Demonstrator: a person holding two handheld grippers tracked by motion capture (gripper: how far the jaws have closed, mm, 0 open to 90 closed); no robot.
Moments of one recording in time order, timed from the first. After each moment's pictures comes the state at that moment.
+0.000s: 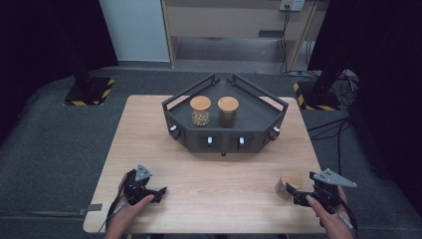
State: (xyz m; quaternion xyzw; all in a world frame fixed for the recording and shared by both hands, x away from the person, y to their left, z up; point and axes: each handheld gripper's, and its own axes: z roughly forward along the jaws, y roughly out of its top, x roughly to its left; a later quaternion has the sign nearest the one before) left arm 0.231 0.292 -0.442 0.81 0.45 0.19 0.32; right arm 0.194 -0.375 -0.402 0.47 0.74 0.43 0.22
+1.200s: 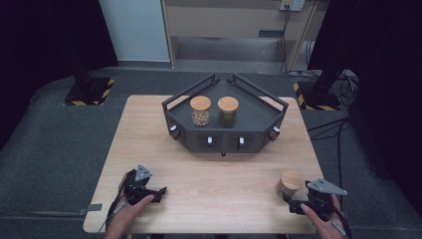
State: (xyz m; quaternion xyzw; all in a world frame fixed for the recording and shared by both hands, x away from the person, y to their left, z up) left arm 0.231 0.292 -0.442 0.81 0.45 0.19 0.32; right arm 0.191 -0.369 -0.431 0.47 0.75 0.41 0.21
